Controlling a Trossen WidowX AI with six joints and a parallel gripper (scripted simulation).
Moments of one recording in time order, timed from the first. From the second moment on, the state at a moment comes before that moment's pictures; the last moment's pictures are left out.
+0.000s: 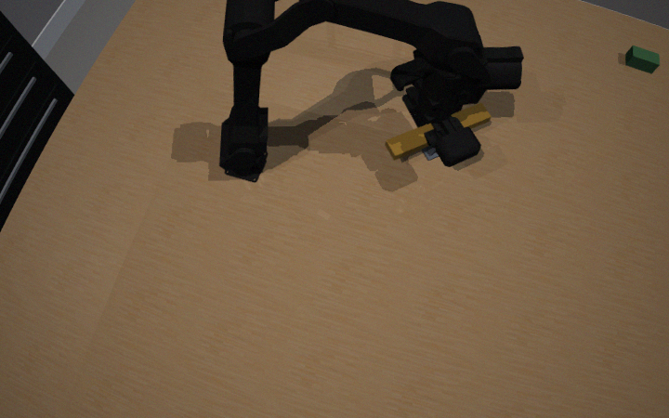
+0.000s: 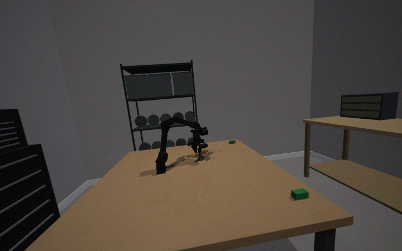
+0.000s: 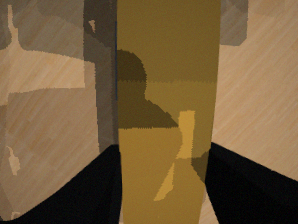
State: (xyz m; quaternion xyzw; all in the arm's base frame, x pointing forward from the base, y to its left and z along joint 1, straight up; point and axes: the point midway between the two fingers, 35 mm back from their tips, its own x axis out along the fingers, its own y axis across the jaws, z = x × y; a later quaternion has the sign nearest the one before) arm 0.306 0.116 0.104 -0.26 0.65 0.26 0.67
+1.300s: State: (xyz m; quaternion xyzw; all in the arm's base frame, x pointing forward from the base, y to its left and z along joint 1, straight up) arm 0.306 0.116 0.100 -0.26 0.65 0.26 0.67
